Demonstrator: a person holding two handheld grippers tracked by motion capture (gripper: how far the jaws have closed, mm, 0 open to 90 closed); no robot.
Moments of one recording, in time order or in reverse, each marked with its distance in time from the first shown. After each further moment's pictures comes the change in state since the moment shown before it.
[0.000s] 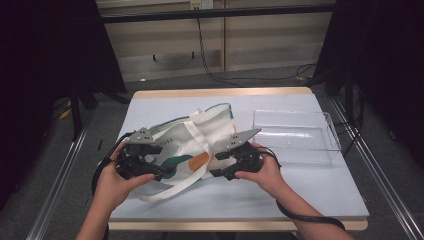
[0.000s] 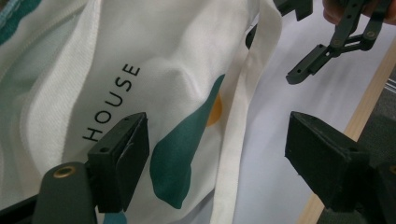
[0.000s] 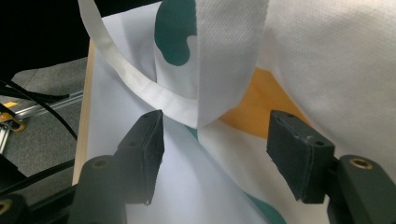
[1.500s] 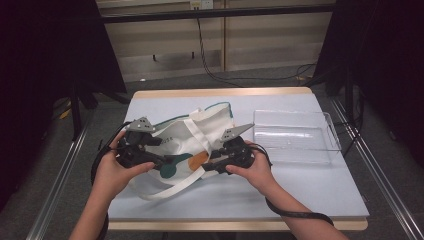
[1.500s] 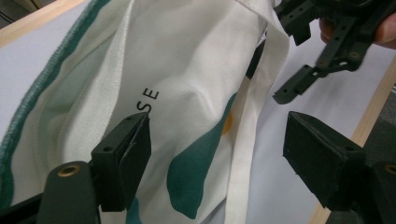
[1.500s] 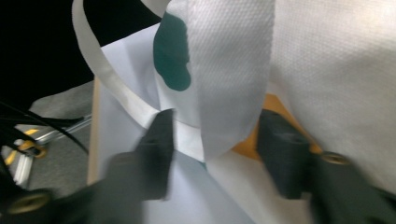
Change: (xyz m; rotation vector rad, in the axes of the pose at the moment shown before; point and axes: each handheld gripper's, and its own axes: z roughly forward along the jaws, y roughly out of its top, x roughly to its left) left arm 0.013 0.018 -0.004 0.013 0.007 -0.006; right arm -0.005 0.013 0.016 -0.032 0.038 0.124
